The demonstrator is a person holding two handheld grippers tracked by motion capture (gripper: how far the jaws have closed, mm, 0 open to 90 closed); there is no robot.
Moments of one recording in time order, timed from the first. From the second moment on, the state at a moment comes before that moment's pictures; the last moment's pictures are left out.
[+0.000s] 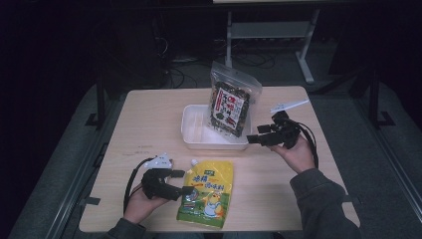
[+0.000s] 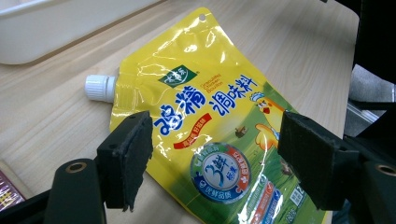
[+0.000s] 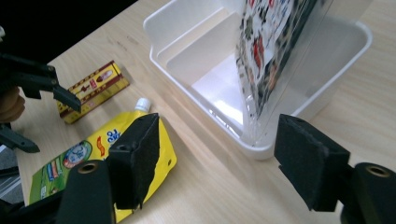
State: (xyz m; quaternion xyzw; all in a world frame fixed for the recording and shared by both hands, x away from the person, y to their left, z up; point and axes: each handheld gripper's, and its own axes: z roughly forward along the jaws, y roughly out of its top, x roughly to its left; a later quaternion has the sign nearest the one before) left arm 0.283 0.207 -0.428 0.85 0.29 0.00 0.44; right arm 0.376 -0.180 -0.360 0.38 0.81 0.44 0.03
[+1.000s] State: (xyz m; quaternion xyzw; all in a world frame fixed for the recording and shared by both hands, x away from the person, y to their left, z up) left arm 0.282 0.204 -0.425 0.85 0.29 0.02 0.43; right arm 0.346 -0.162 -0.398 0.37 0.83 0.41 -0.03
